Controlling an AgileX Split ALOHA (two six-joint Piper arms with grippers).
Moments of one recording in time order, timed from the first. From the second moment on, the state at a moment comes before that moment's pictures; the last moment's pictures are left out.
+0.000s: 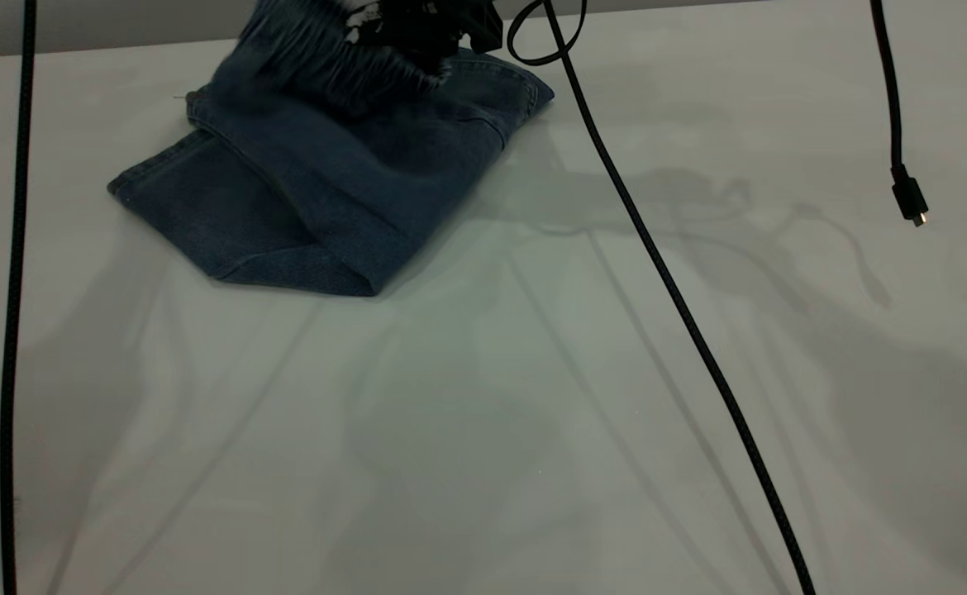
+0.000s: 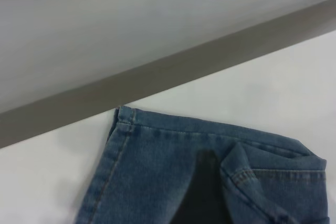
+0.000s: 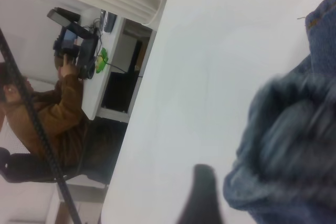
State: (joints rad) left arm -0.16 2.54 -2.77 -0.27 1.22 0.15; right arm 0.44 2.44 -1.73 1.75 0.82 -1.07
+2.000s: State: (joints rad) left arm -0.47 2.56 -2.34 0.03 1.22 0.09; right arm -0.16 1.64 -1.73 0.94 1.06 -0.63
